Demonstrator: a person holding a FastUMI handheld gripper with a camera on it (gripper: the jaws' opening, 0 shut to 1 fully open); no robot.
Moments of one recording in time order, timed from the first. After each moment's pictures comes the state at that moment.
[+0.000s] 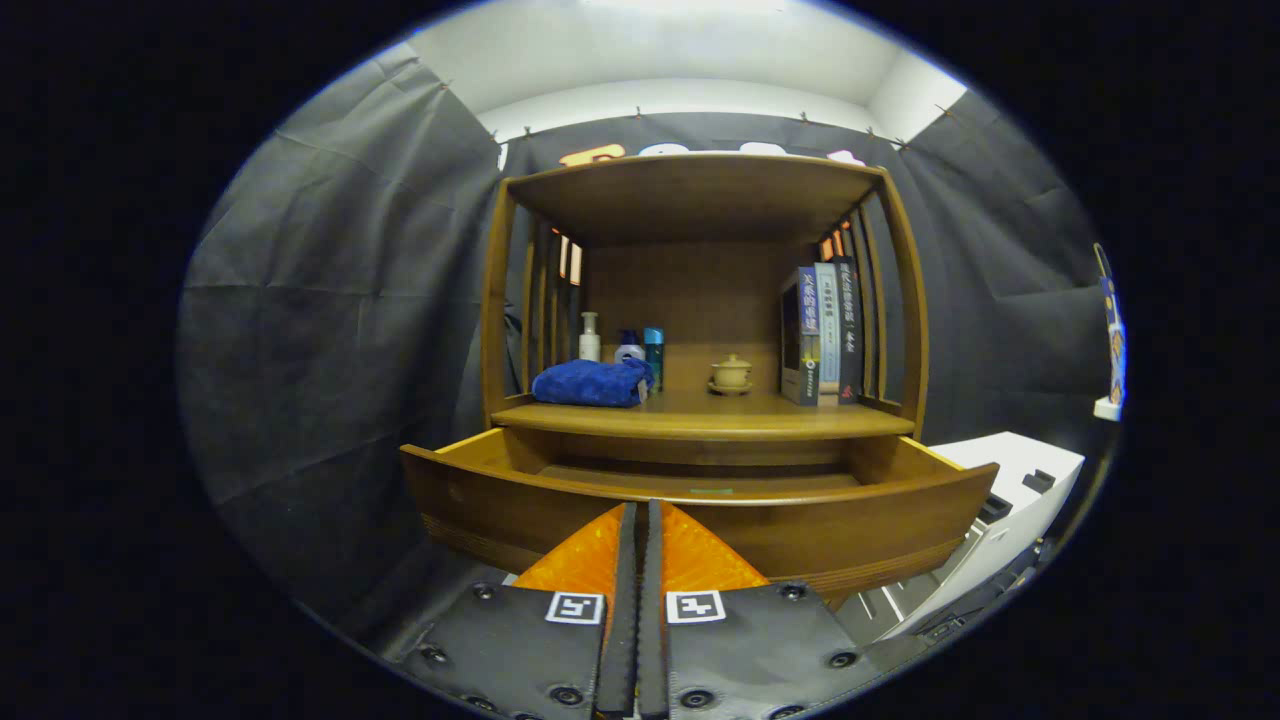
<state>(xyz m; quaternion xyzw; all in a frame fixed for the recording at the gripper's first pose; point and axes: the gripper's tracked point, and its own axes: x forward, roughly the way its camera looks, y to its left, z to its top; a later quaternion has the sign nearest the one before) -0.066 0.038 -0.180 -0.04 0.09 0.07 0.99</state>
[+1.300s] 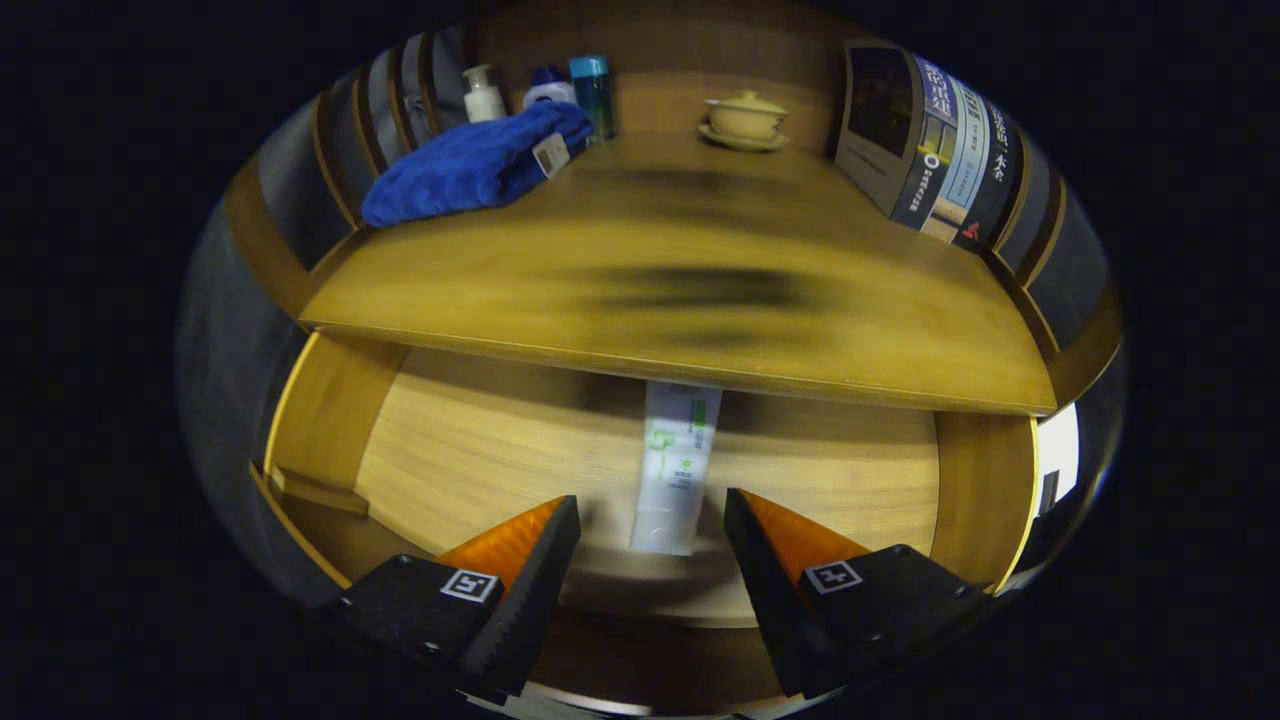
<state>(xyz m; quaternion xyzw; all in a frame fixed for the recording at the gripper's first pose) 0.092 0.010 -0.273 -0.04 0.55 0.03 0.84</state>
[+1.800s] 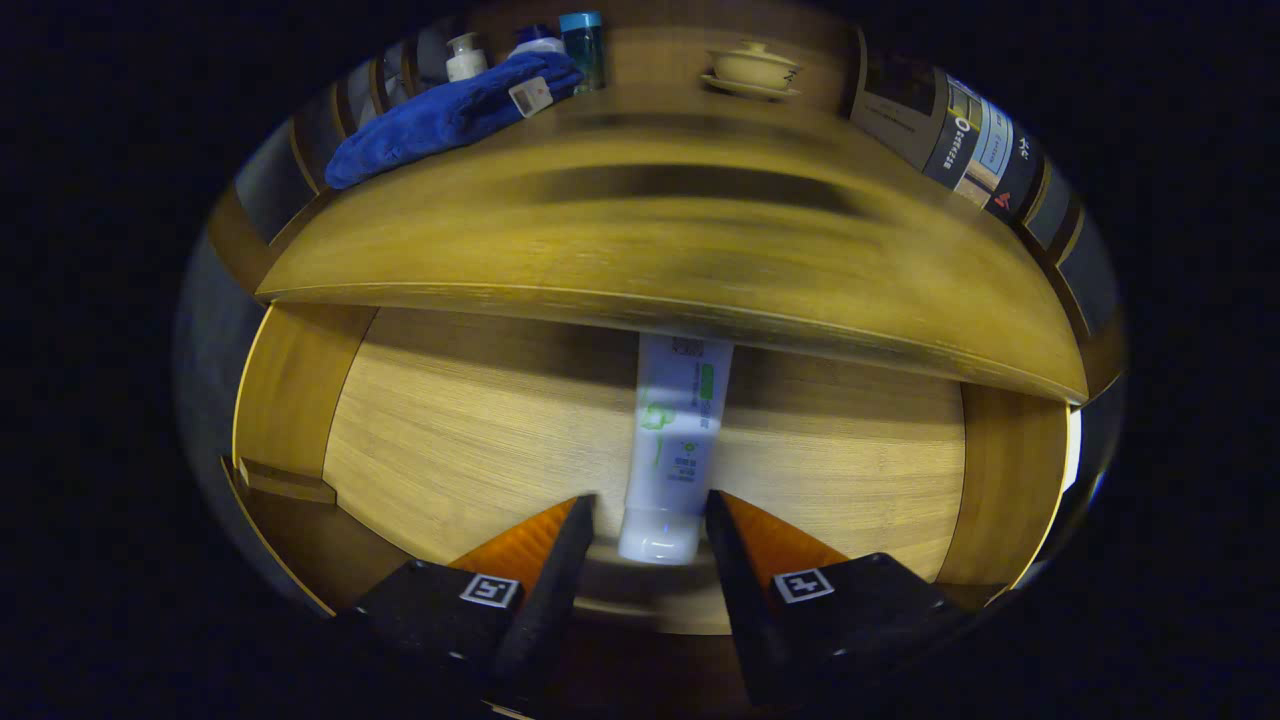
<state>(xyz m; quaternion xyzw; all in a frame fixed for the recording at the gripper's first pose) 0.091 0.001 -0.310 -0.04 0.60 0.03 0.80</state>
